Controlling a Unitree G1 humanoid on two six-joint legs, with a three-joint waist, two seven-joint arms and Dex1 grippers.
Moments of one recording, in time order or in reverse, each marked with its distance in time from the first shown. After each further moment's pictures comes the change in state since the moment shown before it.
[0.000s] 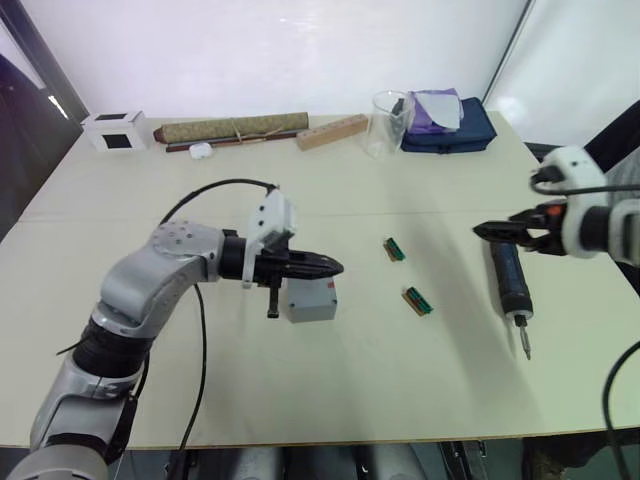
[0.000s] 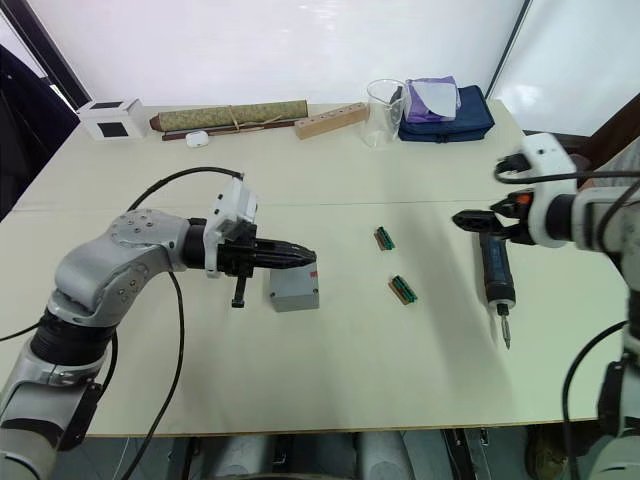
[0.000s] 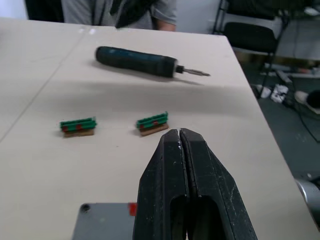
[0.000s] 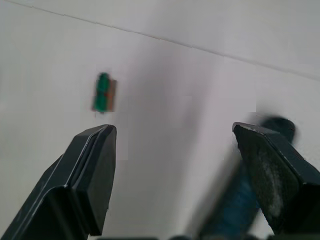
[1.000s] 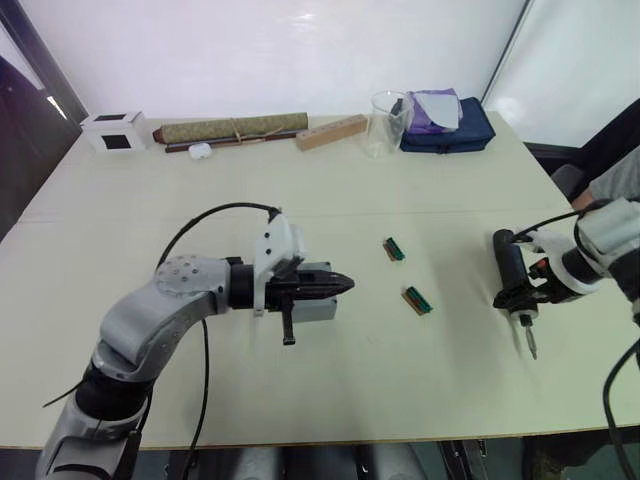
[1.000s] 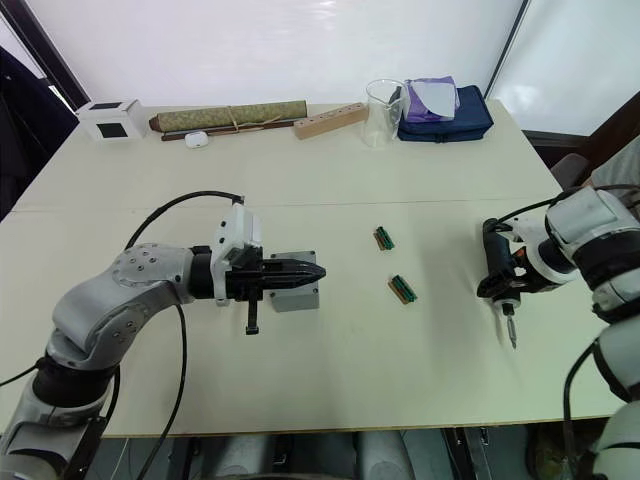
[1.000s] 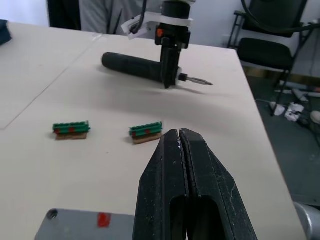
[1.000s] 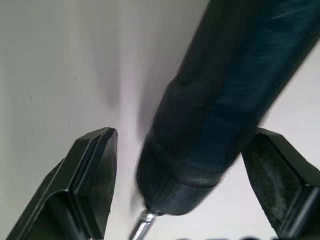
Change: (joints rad) left arm 0.184 -0.056 0.060 -0.239 -0.055 0.103 0.244; right arm -0.361 0.056 0.929 0.809 -0.389 -0.269 0.545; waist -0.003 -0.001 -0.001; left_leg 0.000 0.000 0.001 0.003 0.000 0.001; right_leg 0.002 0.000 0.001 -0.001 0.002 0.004
